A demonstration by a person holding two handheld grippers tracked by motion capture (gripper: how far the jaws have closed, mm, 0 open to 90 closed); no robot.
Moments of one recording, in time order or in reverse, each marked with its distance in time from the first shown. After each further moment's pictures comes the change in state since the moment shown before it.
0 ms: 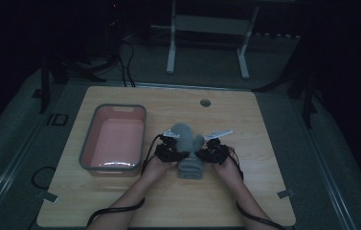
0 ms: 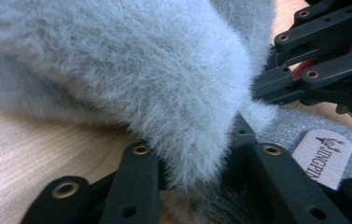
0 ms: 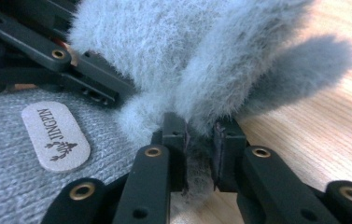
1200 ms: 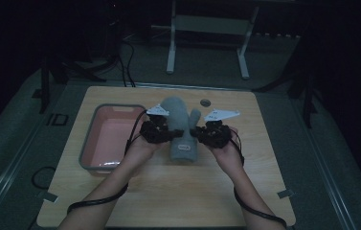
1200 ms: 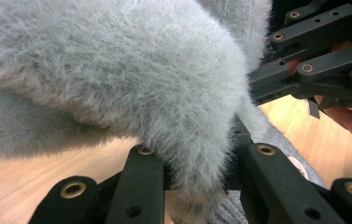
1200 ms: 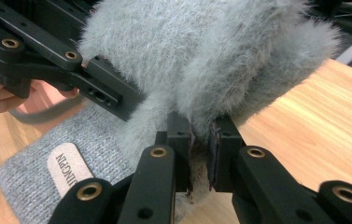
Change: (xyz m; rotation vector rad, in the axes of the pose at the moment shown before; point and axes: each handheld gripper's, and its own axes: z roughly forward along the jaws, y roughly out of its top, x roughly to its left) left arm -0.026 0.068 -0.112 -0.109 0.006 0.166; right arm 0.057 0.084 -0.074 -0.215 -0.046 -0.141
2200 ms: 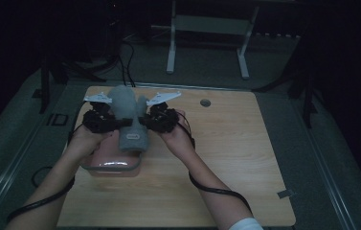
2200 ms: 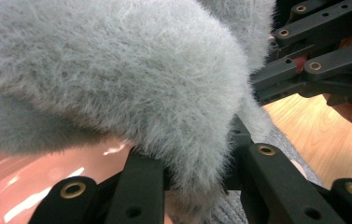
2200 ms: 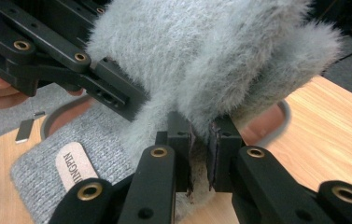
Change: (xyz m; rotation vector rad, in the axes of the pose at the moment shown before) left arm 0.078 -0.022 -0.124 0.016 0.139 -0.060; right arm 0.076 0.088 0.097 -0.011 0.136 -0.071
